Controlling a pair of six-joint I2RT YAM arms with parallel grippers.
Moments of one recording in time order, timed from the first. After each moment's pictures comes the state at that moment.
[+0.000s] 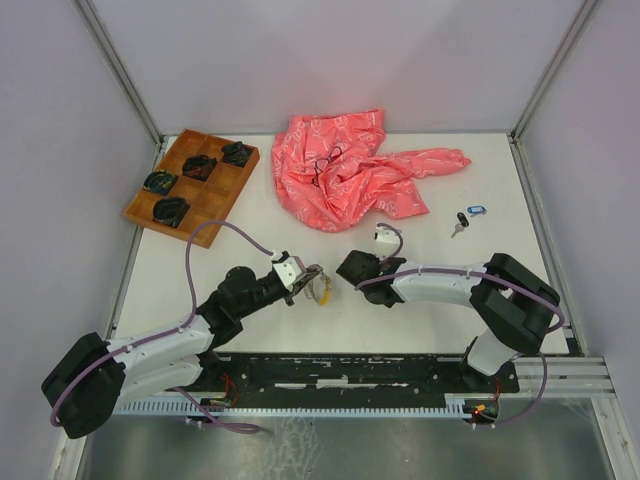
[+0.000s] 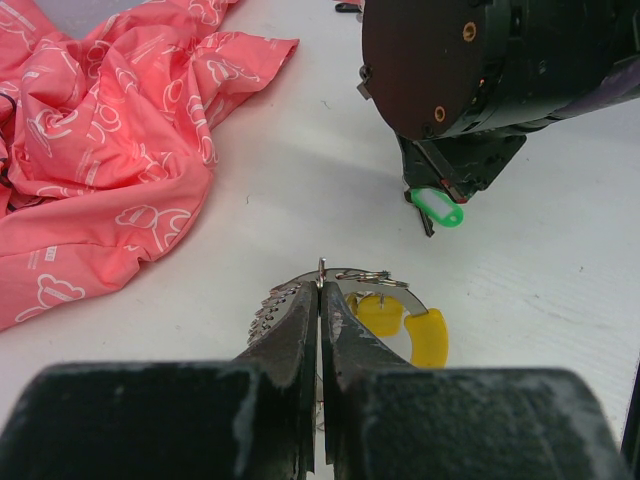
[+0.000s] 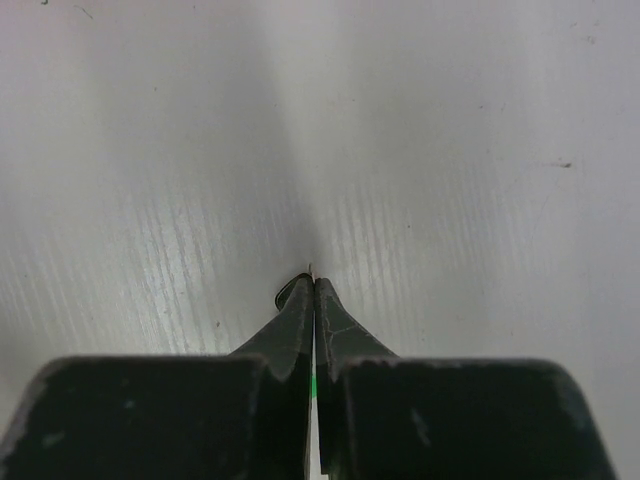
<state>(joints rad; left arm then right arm) -0.79 0.95 0.22 0.61 0.22 0.19 0.97 1.62 0.83 -0.48 0.74 1.05</state>
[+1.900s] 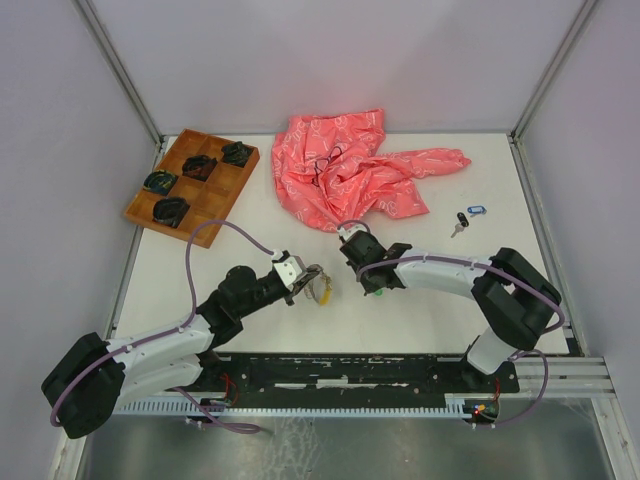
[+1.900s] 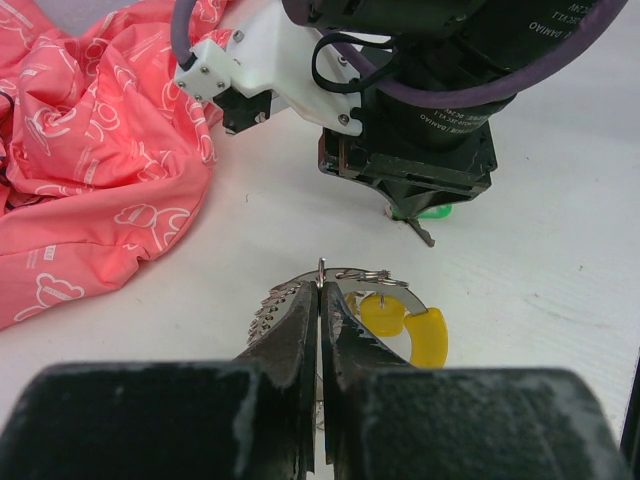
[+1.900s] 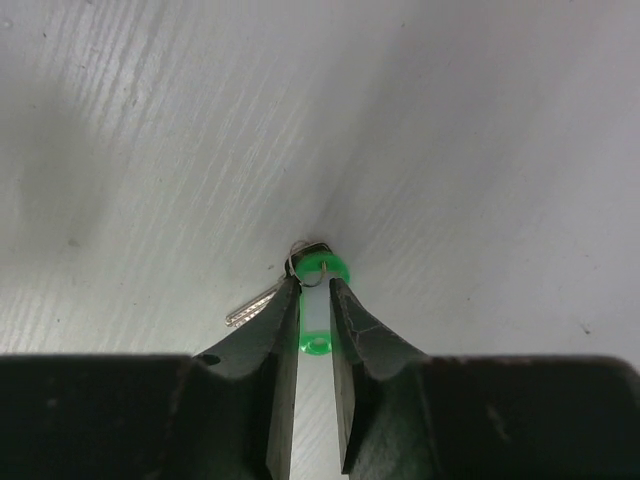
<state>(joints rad) -0.79 0.95 0.23 0.60 0.22 0.19 0.86 1.63 0.90 -0.43 0.30 0.26</state>
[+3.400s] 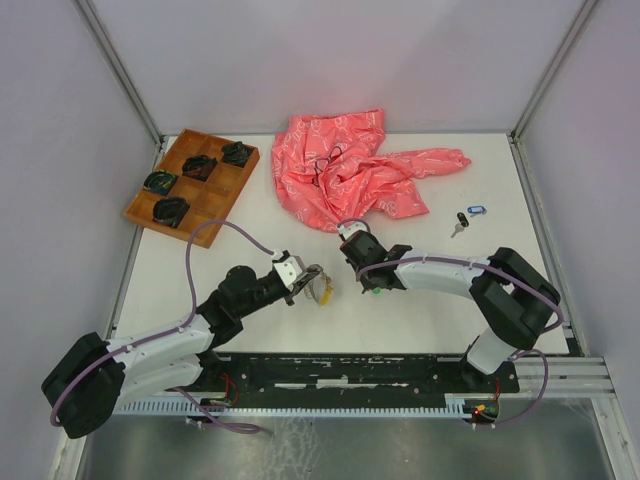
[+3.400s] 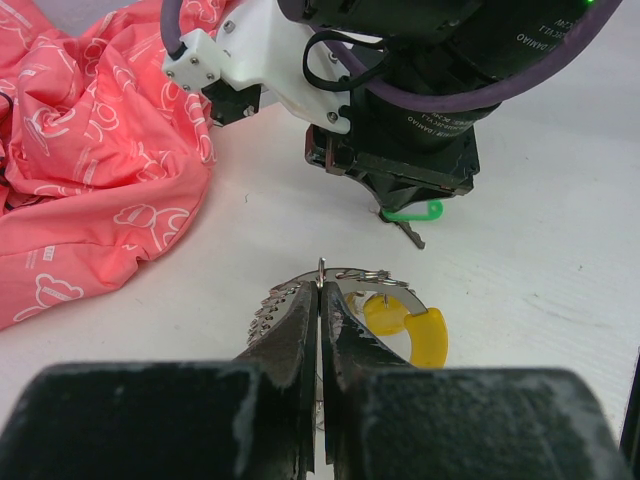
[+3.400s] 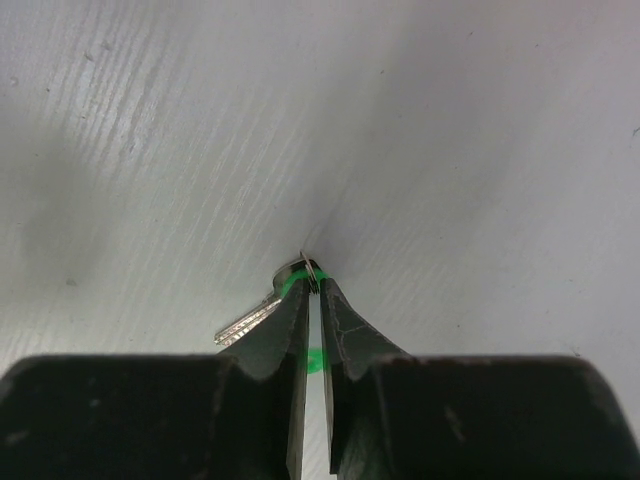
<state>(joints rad) -0.79 0.95 0.23 0.60 0.22 0.19 0.86 1.63 0.88 -0.34 0.34 0.25</state>
